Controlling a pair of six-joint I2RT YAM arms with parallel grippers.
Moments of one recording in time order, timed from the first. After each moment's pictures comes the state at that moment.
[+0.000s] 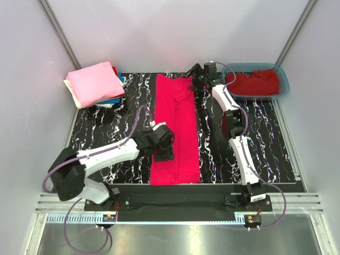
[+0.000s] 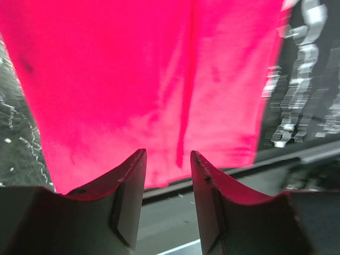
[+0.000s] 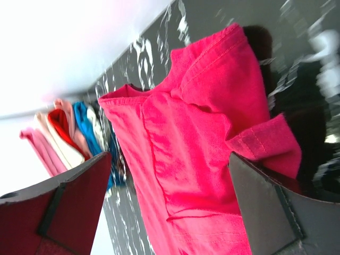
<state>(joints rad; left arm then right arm) -0.94 1.44 0.93 -0.59 -0.05 -1.00 0.24 2.89 2.69 -0.33 -0.37 1.02</state>
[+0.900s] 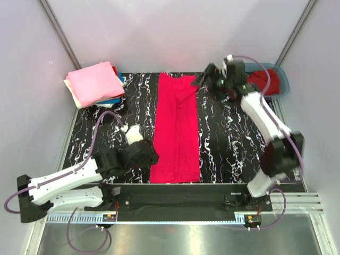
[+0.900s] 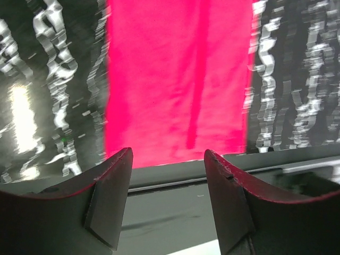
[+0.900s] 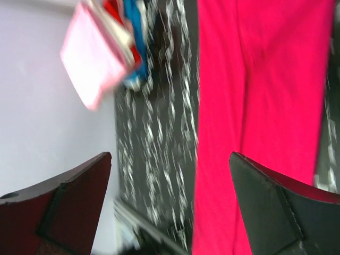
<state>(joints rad) -1.11 0.96 0.90 -0.85 -0.45 -1.14 0.24 1.78 1.63 -0.36 -0.42 0.83</state>
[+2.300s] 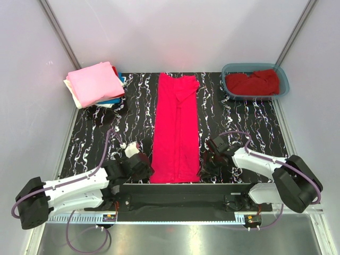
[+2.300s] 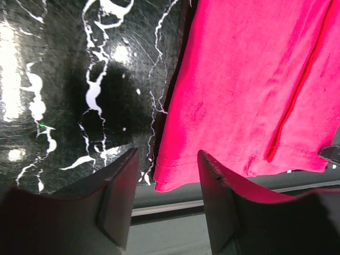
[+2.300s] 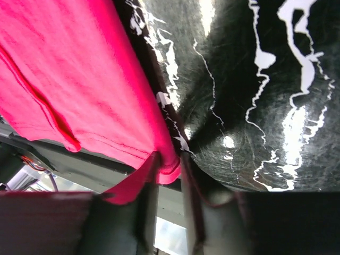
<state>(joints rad) -1.01 0.89 0.41 -0.54 -0.30 -1.23 0.66 1.30 0.53 -0.44 -0.29 0.99</state>
